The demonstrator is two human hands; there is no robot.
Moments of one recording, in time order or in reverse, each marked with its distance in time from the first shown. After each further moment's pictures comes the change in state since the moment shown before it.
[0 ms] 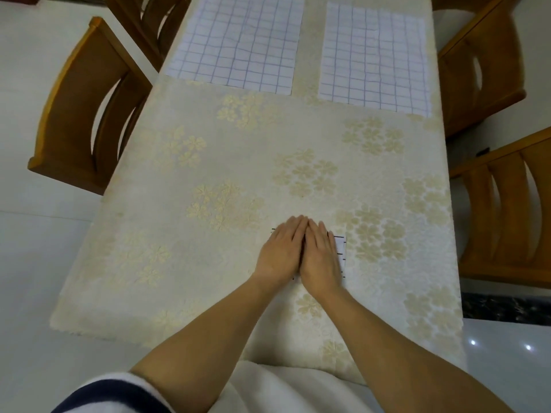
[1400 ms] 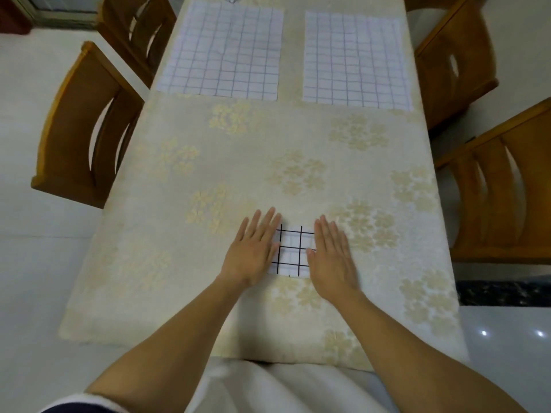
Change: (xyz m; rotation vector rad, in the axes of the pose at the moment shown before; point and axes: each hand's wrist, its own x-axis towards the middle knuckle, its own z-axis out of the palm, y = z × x) left_hand -0.029 -0.044 -0.038 0.197 -0.110 0.003; right_hand -0.028 0.022 -0.022 -0.162 -0.028 0.033
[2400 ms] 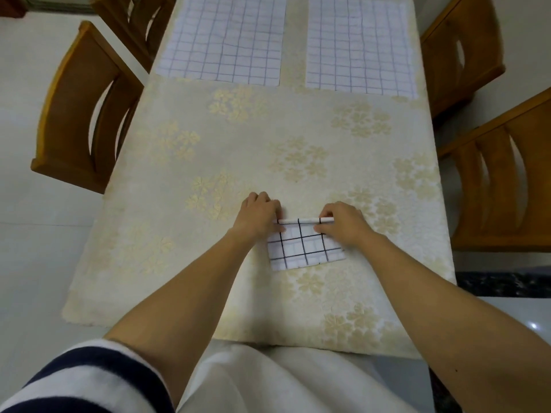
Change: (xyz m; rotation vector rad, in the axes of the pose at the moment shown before) left_hand 0.052 0.006 -0.038 -0.102 -0.162 -0.143; right_hand 0.059 0.034 -0.054 0.364 -0.275 0.092
